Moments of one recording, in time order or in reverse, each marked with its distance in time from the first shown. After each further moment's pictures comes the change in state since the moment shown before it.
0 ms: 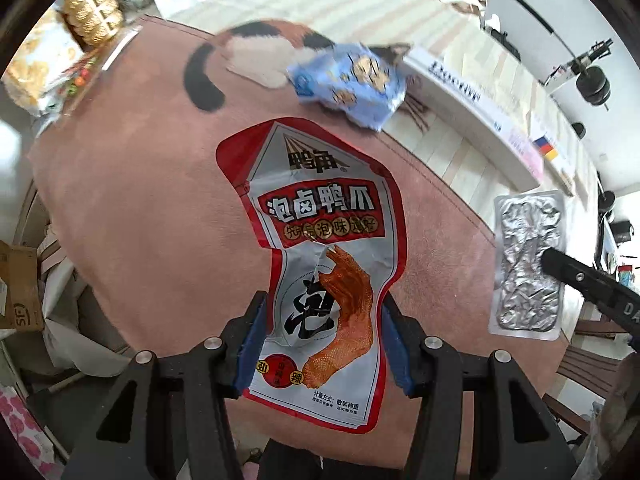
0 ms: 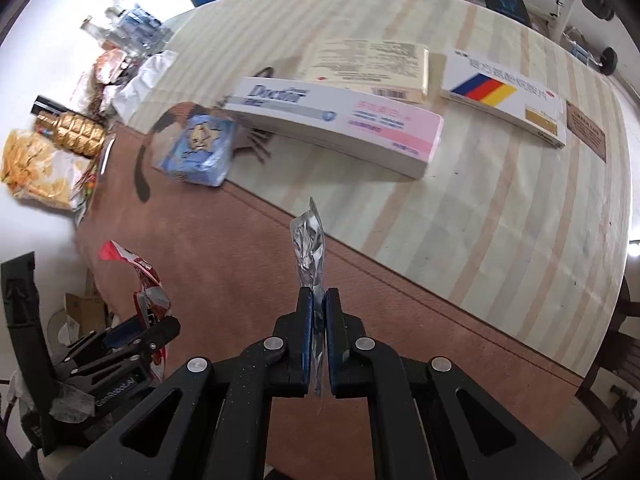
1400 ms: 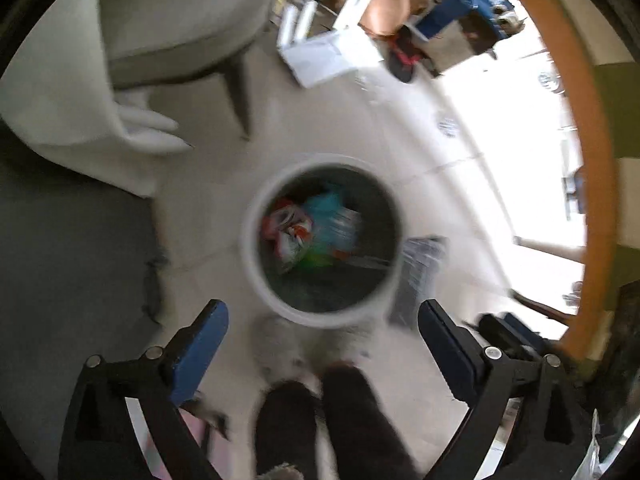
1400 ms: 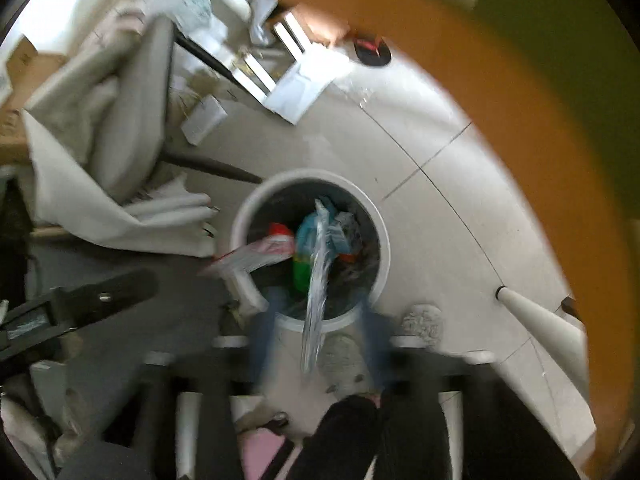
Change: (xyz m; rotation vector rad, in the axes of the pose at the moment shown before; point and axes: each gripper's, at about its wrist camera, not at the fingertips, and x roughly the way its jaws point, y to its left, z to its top) left arm 0.268 0.341 -0.309 -0.569 0.152 -0.075; right arm 0.392 0.153 -0.335 -0.376 0.301 -0.029
